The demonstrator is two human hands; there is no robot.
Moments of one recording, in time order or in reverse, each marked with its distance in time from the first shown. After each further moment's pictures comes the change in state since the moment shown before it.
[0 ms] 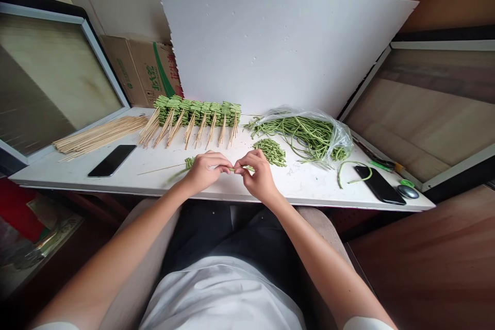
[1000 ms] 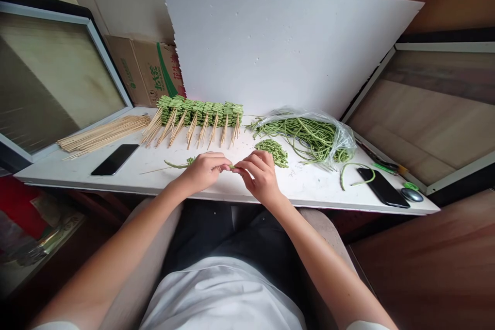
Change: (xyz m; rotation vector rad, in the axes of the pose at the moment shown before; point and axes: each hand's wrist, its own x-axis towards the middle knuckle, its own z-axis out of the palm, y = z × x) left_hand 0.008 0.013 -0.022 0.155 -0.187 0.014; right_hand -0.002 -0.001 -0.002 -0.246 0.126 -0.306
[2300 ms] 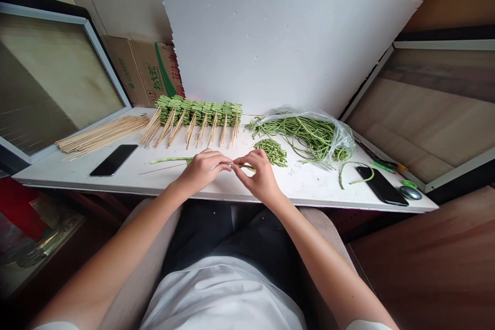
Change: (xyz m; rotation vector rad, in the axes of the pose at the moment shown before) left_hand -0.003 -0.004 0.006 0.088 0.127 0.059; right_hand 0.010 -0.009 -0.005 0.180 -0.139 0.317
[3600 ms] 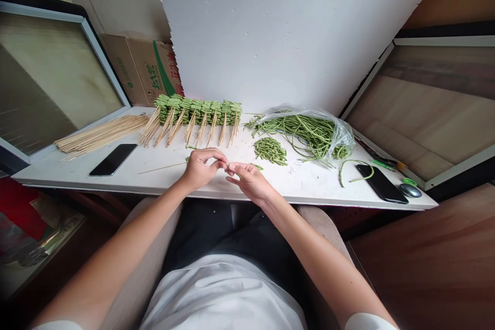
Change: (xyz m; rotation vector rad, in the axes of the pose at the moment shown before) left_hand 0.005 0.005 0.006 -0.422 0.190 -0.148; right_hand -0.011 0.008 0.029 1.135 -0.276 0.716
